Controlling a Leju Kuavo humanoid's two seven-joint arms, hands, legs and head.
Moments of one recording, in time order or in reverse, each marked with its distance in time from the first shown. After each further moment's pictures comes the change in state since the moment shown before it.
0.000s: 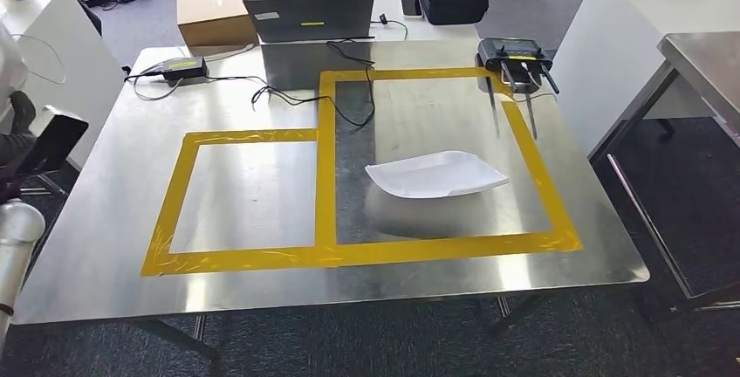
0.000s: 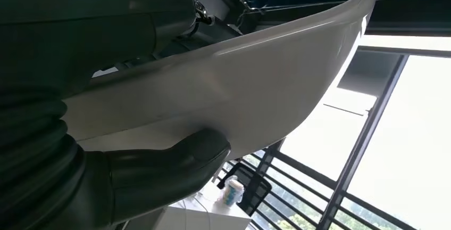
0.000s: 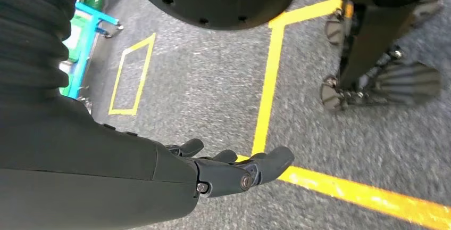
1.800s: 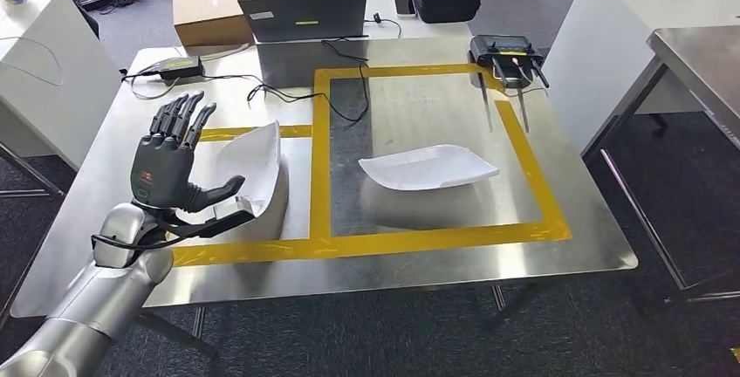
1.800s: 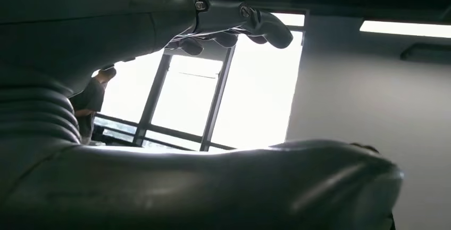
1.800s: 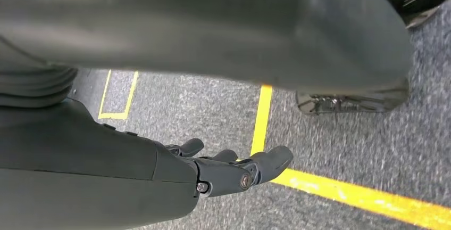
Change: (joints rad) left arm 0.128 -0.140 -0.390 -0.115 -0.038 0.069 -0.070; right arm 0.016 0.002 -0.017 0.000 0.005 -0.021 -0.047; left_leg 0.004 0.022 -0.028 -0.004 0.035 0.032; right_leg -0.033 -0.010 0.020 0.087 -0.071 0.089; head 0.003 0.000
